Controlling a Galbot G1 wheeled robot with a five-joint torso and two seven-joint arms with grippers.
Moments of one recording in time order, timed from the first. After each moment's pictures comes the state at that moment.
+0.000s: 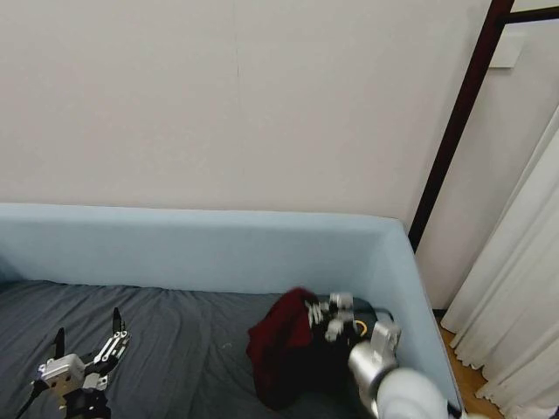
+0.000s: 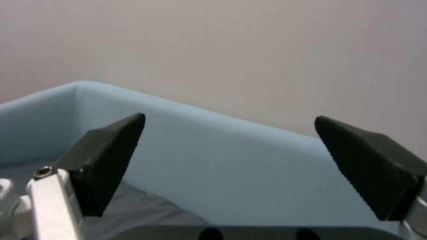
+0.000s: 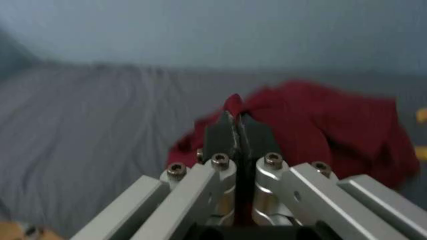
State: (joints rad) left arm 1.65 -1.47 -0.72 -2.15 -0.27 -0.27 -0.30; right arm -1.05 0.82 -0.26 2.10 0.95 -0.21 0.54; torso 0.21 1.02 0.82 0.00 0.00
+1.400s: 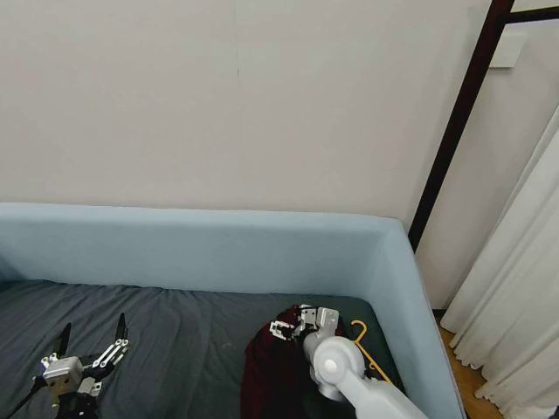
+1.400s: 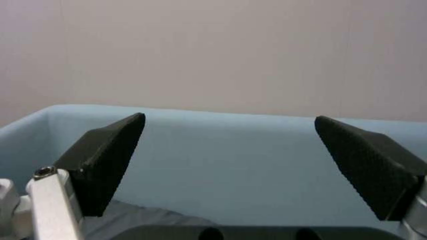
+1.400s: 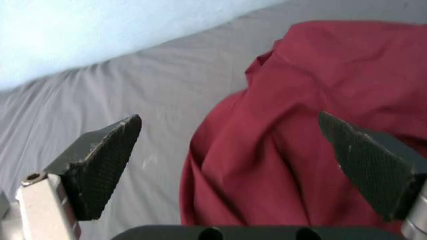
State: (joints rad) left arm 1.67 -1.40 -0.85 -2.05 -0.28 -0.33 -0.08; right arm -0.70 1.38 -0.12 1.47 1.19 -0.46 0.71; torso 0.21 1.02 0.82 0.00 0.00
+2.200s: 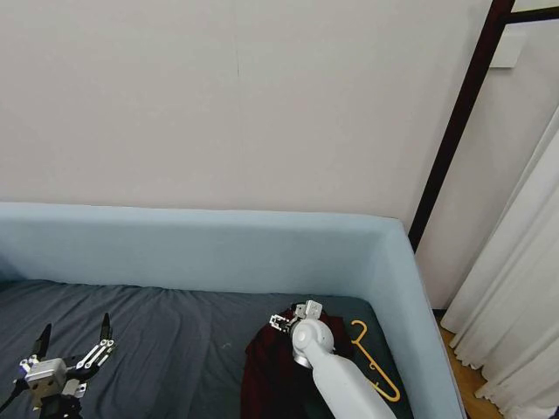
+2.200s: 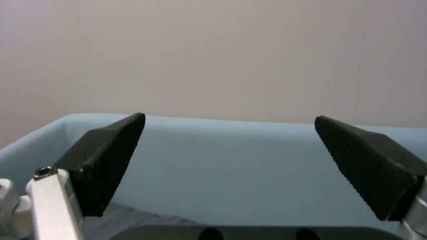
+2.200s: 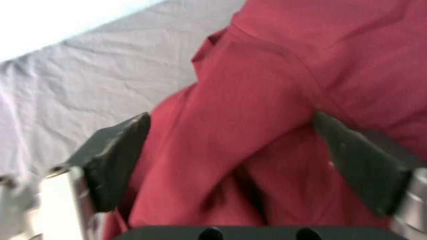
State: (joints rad) left arm 1.67 -1.40 -0.88 -2.06 -0.27 -0.33 -0.10; right arm -0.66 1.54 -0.01 1.12 0.96 -0.47 0.59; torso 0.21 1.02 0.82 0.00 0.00
